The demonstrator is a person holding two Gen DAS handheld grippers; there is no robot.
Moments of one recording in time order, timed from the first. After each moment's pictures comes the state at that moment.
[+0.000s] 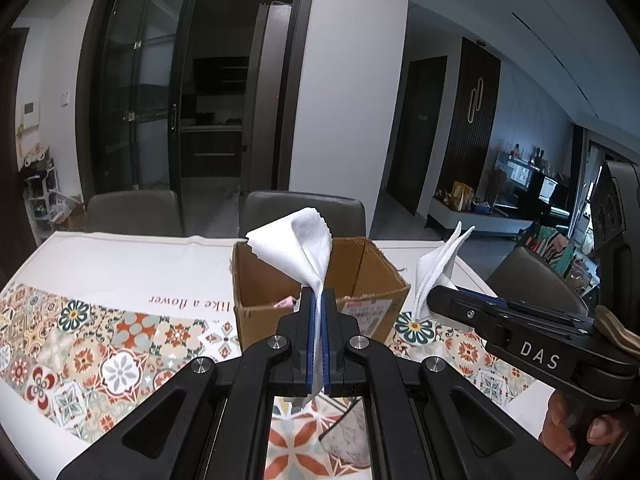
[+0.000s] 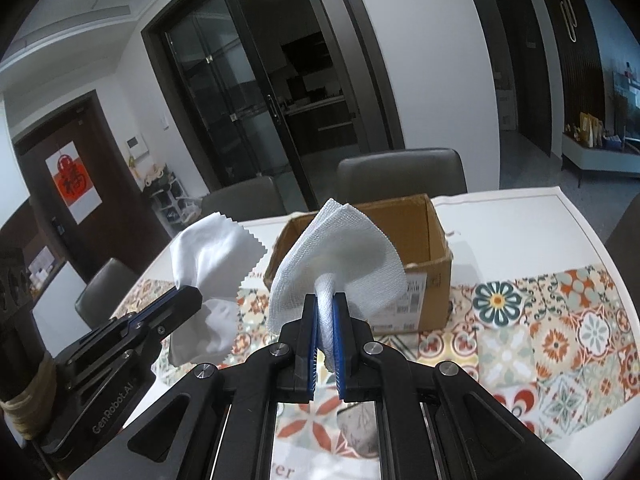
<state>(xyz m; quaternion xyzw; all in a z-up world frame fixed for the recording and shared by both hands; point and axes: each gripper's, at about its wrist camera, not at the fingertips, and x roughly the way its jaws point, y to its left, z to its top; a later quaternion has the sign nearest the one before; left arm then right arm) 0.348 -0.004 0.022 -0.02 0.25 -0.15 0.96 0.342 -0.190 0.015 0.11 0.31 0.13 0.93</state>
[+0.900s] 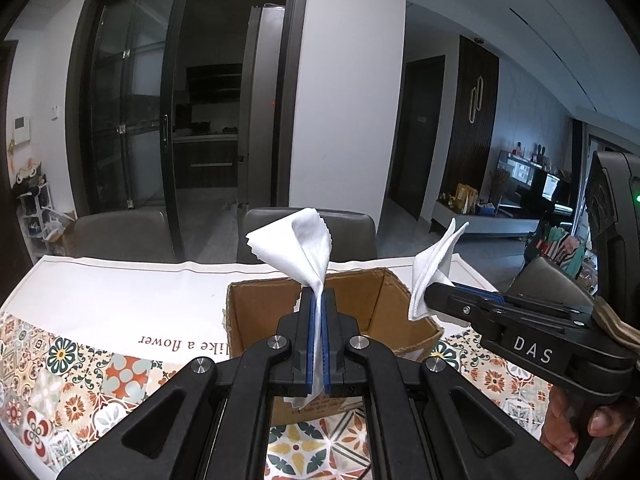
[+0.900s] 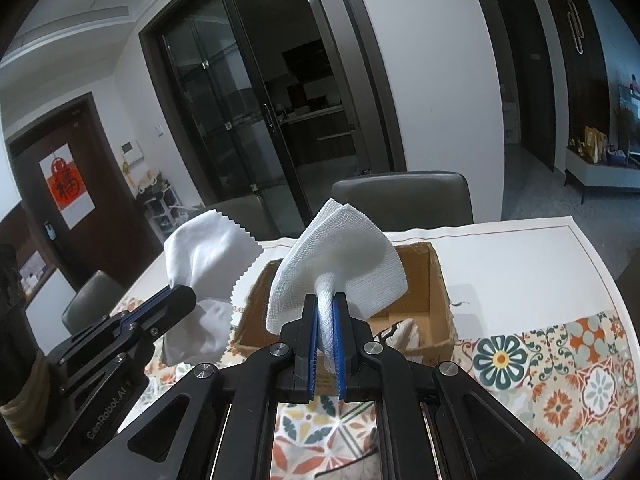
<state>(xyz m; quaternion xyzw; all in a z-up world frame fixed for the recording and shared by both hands) 0.431 -0.016 0.015 -0.01 0.24 -0.15 0.96 0.425 -0.192 0.018 0.10 0.30 0.12 0.94</state>
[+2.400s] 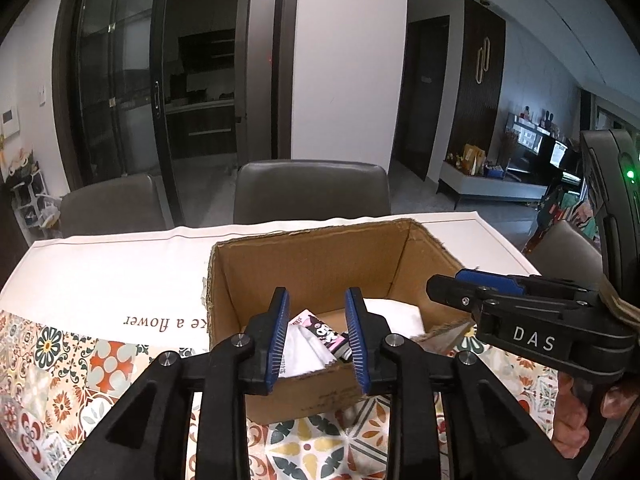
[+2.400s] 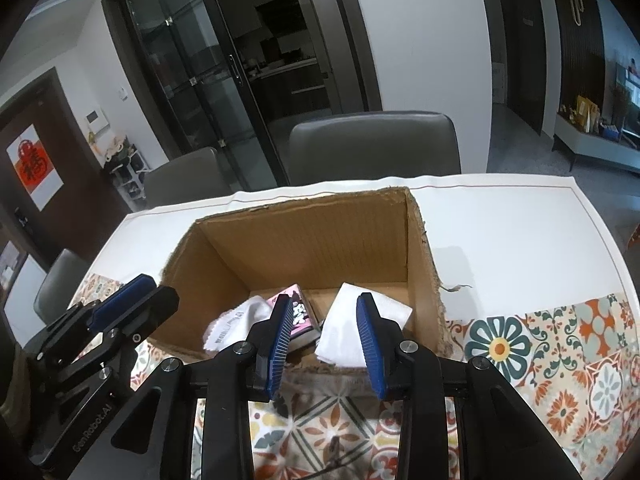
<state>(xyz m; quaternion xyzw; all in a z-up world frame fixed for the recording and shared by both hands) 0.475 -0.037 -0.034 0.02 0.30 -0.15 0.94 0.486 -0.206 -0.043 0.09 0.39 0.09 0.91</state>
